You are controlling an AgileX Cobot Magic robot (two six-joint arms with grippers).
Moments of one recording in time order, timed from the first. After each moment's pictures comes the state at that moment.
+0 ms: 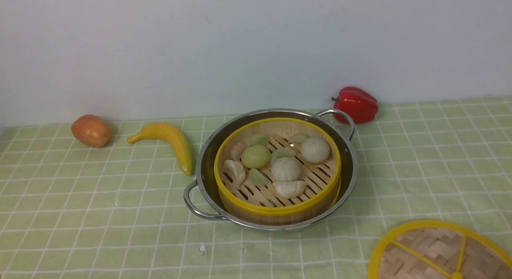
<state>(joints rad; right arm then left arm) 0.06 0.00 0.01 -0.01 0.35 0.10 0.11 0.07 0.00 0.45 0.25 -0.47</state>
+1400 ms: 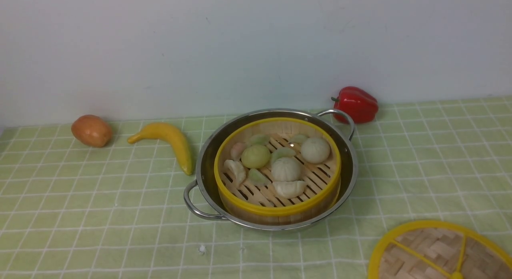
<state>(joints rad) 0.06 0.00 0.01 -0.01 0.35 0.10 0.11 0.00 0.01 0.02 0.34 0.03</state>
